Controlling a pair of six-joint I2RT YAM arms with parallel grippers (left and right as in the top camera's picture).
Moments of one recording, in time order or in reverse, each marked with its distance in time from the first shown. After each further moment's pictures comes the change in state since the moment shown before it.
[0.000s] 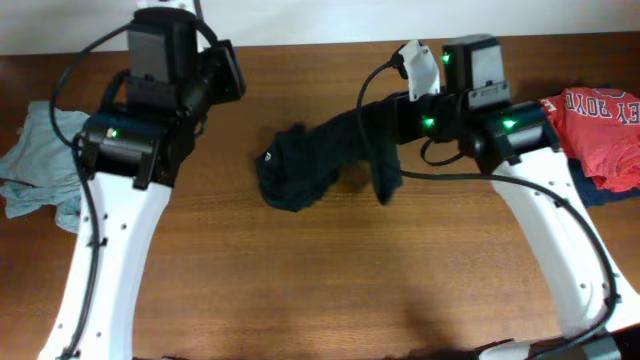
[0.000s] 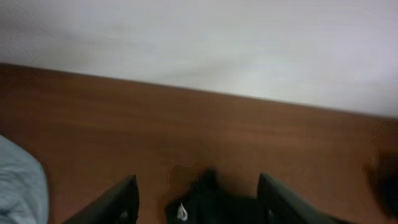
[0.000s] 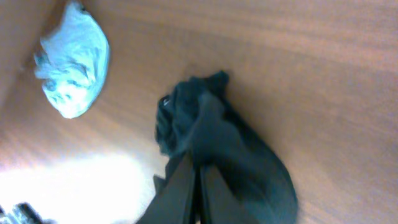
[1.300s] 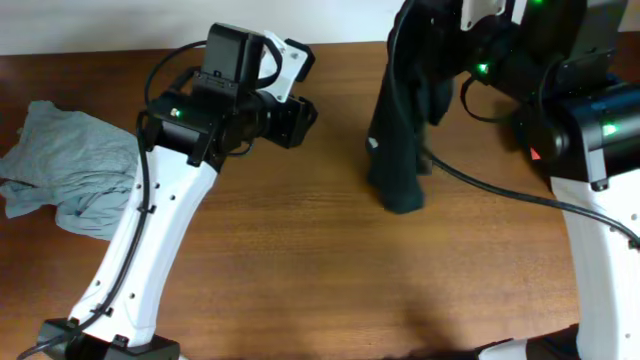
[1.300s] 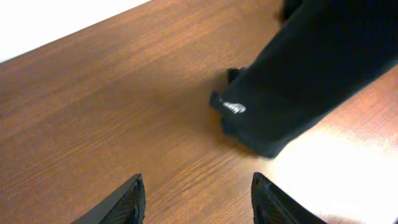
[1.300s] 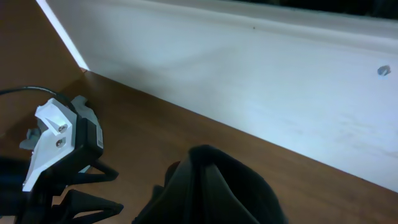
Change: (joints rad) left arm -0.126 0.104 0.001 -0.150 0.386 0.406; right arm 0.000 0.026 0.532 -0.061 0.108 -0.093
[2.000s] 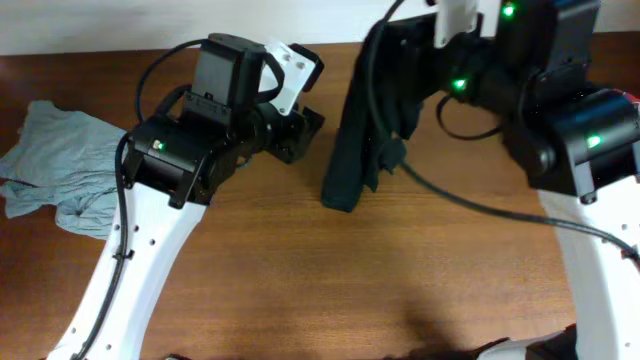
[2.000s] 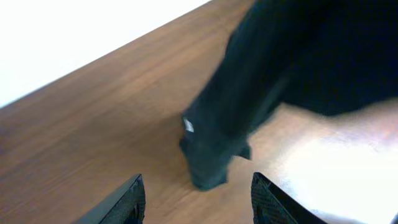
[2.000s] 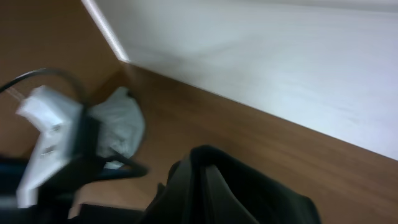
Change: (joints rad) left arm -0.065 -0.116 0.000 -0.006 -0.056 0.015; right arm 0.112 -0.013 0.000 -0.041 -0.038 0.101
